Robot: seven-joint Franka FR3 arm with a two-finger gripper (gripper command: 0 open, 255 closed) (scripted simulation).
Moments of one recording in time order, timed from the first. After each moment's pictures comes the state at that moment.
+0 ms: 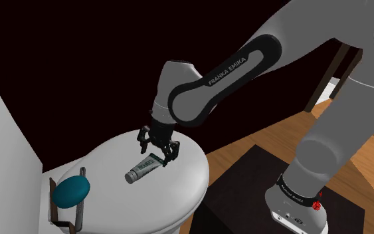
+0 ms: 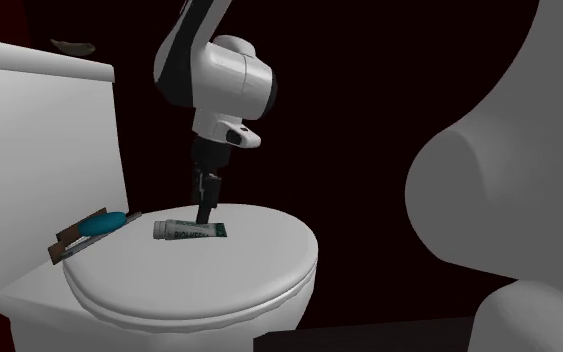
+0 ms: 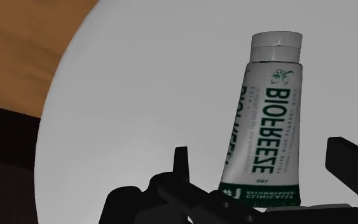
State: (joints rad) arm -0.19 0.00 0.88 -2.39 0.36 2.54 1.64
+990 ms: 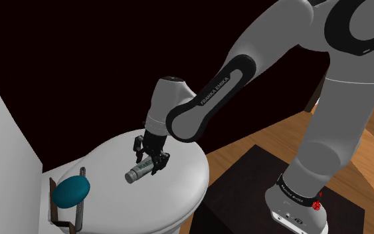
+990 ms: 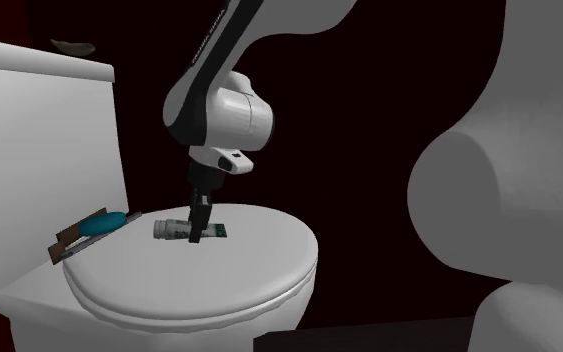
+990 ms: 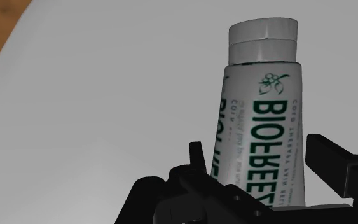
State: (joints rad) arm -0.11 0.23 0.80 -2.36 0.11 2.73 1.88
